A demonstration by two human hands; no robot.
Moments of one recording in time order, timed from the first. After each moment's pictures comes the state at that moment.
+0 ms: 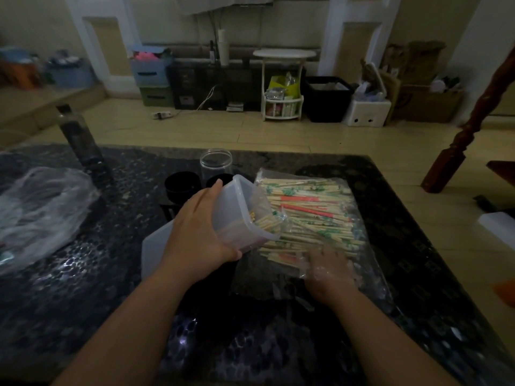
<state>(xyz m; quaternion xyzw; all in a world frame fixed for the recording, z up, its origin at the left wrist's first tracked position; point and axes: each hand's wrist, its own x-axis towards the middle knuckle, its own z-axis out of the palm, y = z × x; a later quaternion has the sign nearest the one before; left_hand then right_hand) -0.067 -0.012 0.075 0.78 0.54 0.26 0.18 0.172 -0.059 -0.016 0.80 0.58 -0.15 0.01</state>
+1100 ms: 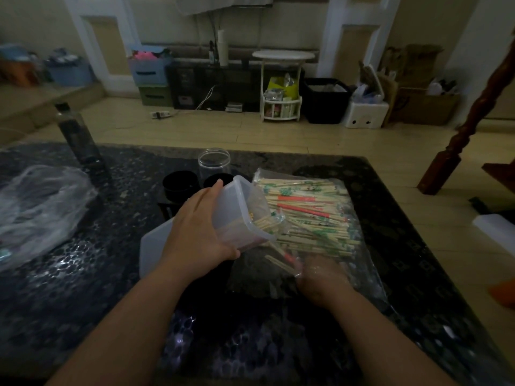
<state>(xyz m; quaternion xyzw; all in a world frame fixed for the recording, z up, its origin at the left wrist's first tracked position) -0.065 -0.013 0.075 0.78 0.54 0.26 0.18 0.171 -0.060 -0.014 0.78 0.60 -0.18 0.04</state>
